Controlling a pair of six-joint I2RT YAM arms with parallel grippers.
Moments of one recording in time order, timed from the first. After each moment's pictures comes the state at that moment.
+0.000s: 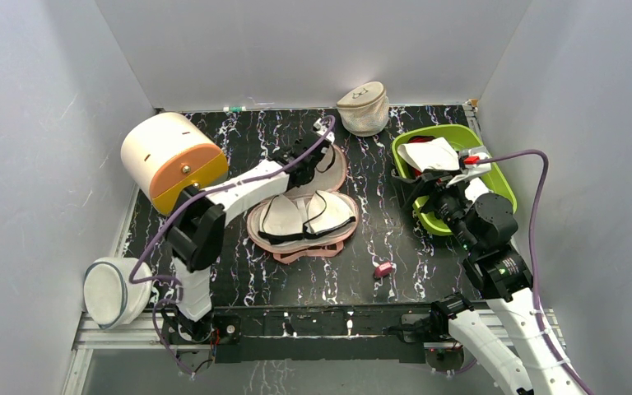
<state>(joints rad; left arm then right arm) -0.73 1.88 1.48 -0.49 -0.58 0.11 0.34 0.57 0.81 -0.23 -0.05 0.24</state>
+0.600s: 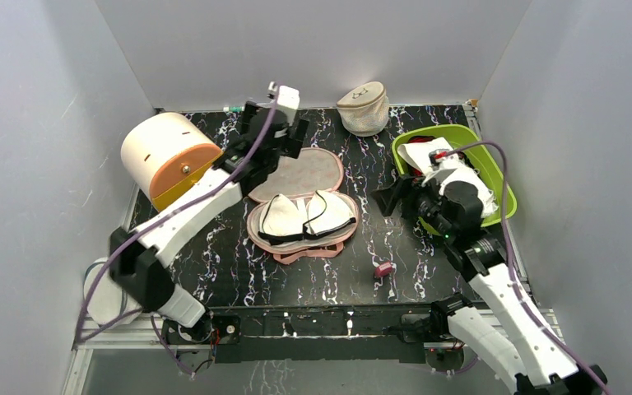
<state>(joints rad) -0.65 1.59 1.45 -0.35 -0.57 0.08 0.34 0.69 0.72 -0.23 -0.17 0.38</state>
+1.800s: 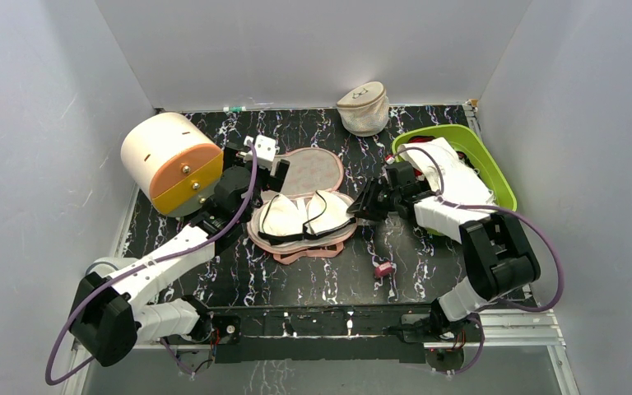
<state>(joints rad) -0.65 1.14 0.76 0.27 -0.47 0.23 0.33 1.53 0.76 -0.03 -0.38 0.73</state>
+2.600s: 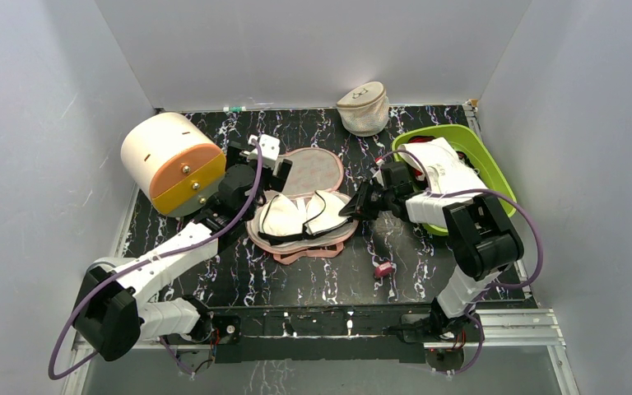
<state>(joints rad) -0.65 1.18 0.77 0.26 -0.47 0.24 0.33 1.70 0.79 0.13 -0.56 0.76</state>
